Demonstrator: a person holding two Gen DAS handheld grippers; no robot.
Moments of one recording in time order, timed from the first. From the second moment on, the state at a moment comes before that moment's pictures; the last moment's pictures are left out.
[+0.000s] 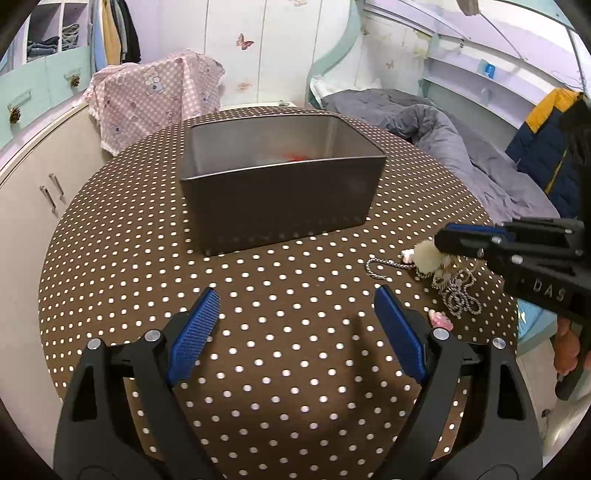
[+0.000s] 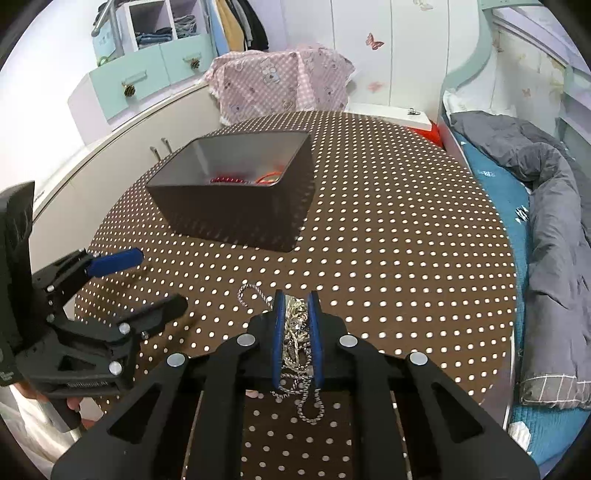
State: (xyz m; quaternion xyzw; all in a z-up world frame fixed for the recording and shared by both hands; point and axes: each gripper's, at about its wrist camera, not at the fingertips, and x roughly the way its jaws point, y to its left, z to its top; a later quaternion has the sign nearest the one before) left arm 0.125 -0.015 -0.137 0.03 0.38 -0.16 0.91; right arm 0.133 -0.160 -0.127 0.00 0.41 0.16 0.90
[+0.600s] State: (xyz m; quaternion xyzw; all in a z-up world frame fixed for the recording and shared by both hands) left arm 0.126 -0.026 -0.139 0.03 0.39 -0.17 0.90; right arm 0.129 -0.152 -0.129 -0.07 0.41 0.18 0.89
